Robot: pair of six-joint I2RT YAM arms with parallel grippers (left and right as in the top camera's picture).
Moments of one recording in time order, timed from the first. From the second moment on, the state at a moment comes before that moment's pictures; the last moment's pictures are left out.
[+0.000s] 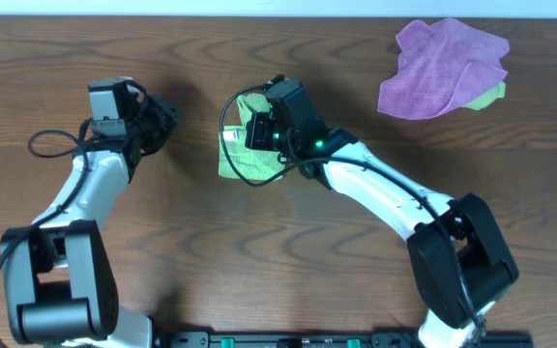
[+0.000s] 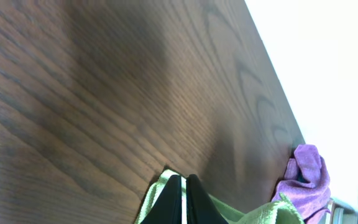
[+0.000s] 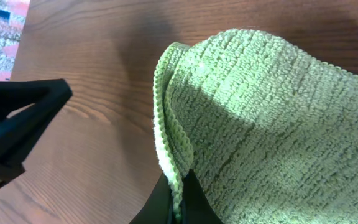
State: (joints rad) left arm 0.09 1.69 0.99 -0.07 0.42 -0.87; right arm 0.63 1.89 1.31 -0.14 -0.16 0.72
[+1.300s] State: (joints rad) left arm 0.18 1.62 0.99 -0.08 0.42 -0.87; right arm 0.70 2.06 1.44 -0.25 -0.19 0.69
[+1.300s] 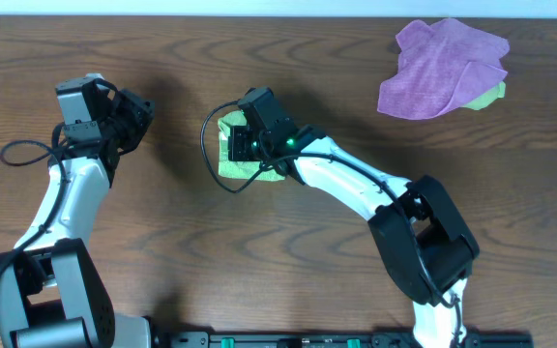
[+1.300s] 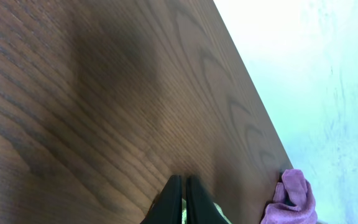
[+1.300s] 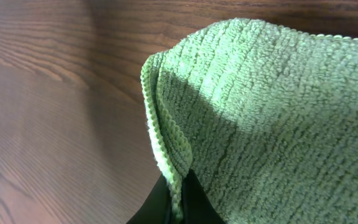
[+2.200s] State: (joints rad) left arm 0.19 1.62 0.99 -0.08 0.40 -0.87; right arm 0.70 2.06 1.44 -0.25 -0.28 0.67
